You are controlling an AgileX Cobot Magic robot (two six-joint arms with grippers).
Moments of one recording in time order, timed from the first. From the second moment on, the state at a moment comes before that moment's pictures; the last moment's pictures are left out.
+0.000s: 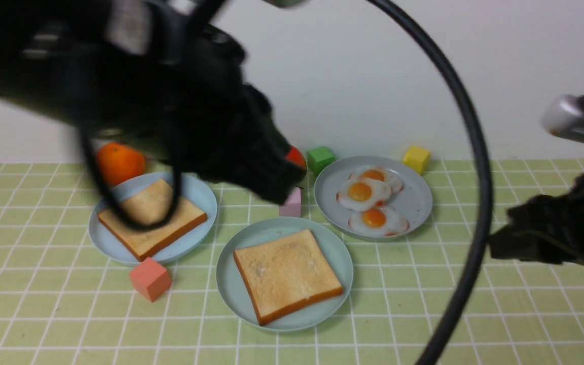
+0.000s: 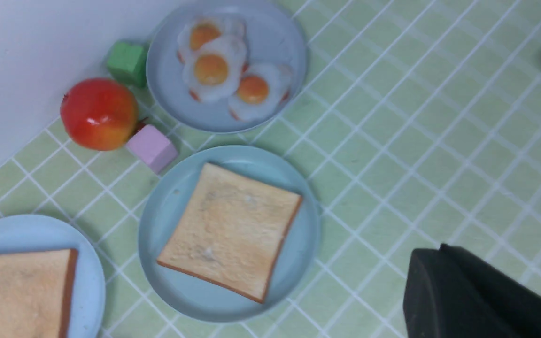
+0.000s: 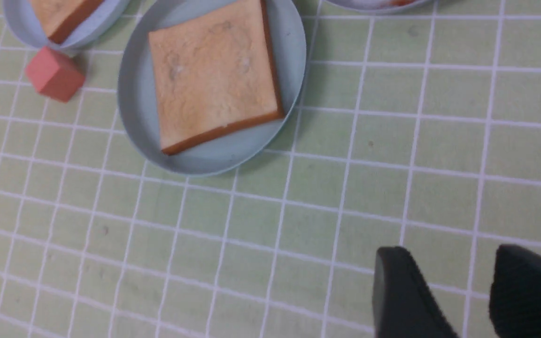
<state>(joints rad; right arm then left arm) 0.21 1.24 -0.97 0.43 0.80 -0.08 -0.80 1.22 -1.42 -0.01 0.95 0.02</state>
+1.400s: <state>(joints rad) 0.12 2.39 -1.94 0.69 0.72 0.05 -0.80 0.41 -0.79 0.11 0.69 -0.26</state>
